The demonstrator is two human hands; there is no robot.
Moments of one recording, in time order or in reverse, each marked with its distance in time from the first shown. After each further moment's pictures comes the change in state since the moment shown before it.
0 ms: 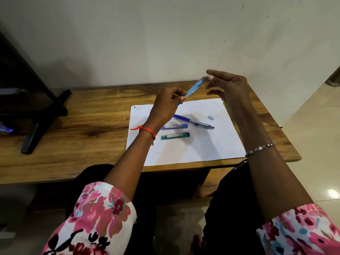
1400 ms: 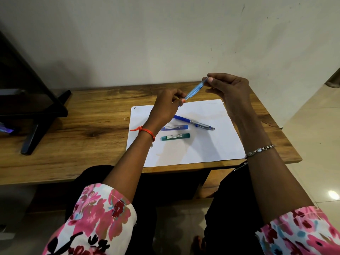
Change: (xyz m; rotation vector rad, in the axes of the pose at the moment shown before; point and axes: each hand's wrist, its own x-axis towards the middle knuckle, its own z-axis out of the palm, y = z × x) left_hand 0.001 0.002 0.000 0.045 -0.022 -0.017; right_hand -0.001 -0.001 0.001 0.086 0.016 -0.027
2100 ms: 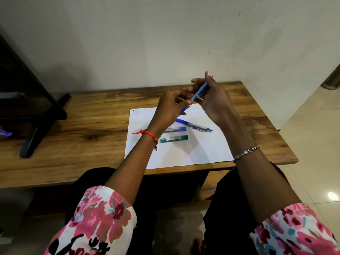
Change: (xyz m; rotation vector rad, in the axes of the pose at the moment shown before) left_hand -0.009 0.015 0.006 -0.263 -0.040 -0.054; right_hand -0.006 -0.001 0.031 0.328 -0.141 0.275
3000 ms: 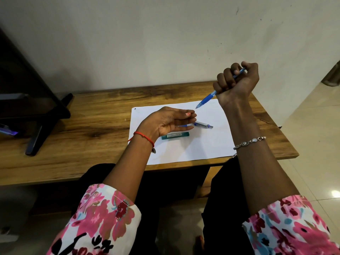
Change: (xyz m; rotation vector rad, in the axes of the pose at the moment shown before) left_hand -0.023 0.001 -0.013 -0.582 -0.256 -0.645; right_hand -0.008 -0.032 -0.006 0.509 0.207 -0.184
